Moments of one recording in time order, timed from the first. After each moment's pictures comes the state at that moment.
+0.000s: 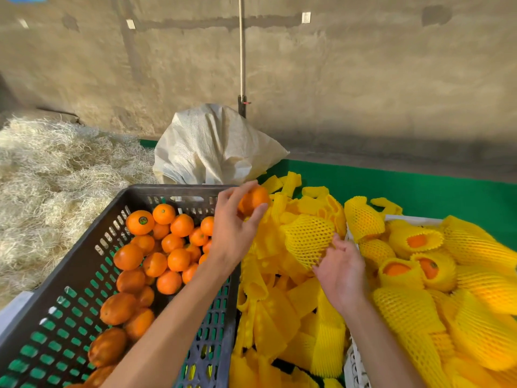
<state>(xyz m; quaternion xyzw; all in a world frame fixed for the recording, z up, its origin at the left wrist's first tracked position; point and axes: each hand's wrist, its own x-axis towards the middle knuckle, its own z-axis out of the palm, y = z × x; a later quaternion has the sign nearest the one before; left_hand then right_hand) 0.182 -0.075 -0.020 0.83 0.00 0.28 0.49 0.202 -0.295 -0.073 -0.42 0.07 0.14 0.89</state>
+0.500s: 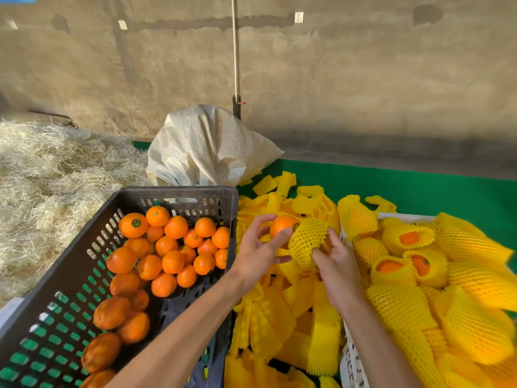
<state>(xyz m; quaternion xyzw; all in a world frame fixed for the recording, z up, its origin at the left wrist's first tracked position) 0.167 -0.133 -0.033 0.63 0.05 0.01 0.78 0.195 -0.299 -0.071 -0.71 0.01 0.01 0.70</state>
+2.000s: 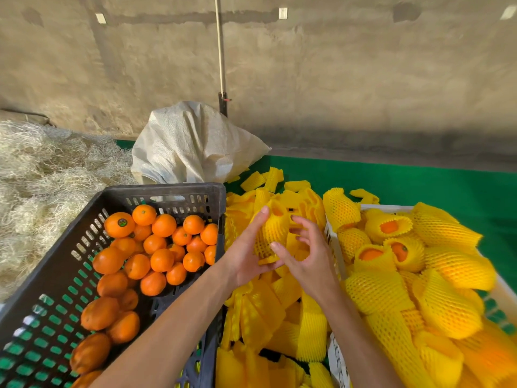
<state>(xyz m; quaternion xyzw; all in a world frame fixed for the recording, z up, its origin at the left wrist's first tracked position) 0.168 -0.132 -0.027 0.48 0.14 -0.17 0.85 0.184 -0.296 -0.076 -0.81 -0.18 -0.13 0.54</state>
